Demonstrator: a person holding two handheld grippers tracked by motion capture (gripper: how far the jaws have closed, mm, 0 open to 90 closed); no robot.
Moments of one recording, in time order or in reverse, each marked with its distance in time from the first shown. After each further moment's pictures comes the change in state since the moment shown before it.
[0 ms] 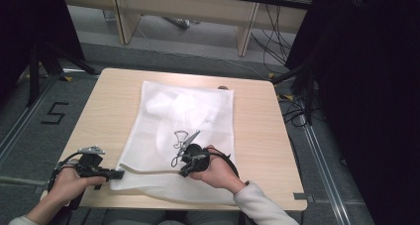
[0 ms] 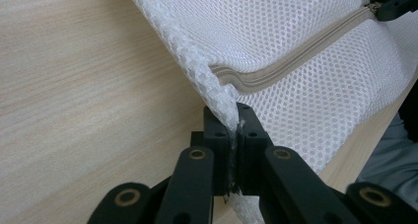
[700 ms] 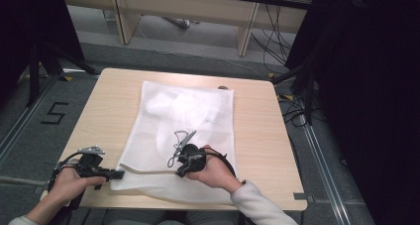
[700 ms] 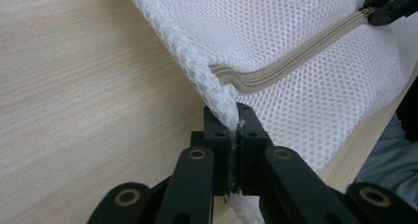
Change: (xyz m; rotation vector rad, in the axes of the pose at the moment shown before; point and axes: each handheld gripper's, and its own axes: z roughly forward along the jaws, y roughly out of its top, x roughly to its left) left arm 0.000 0.000 0.000 -0.001 -0.003 -0.001; right arm 0.002 0.007 0.005 0.004 0.010 -0.028
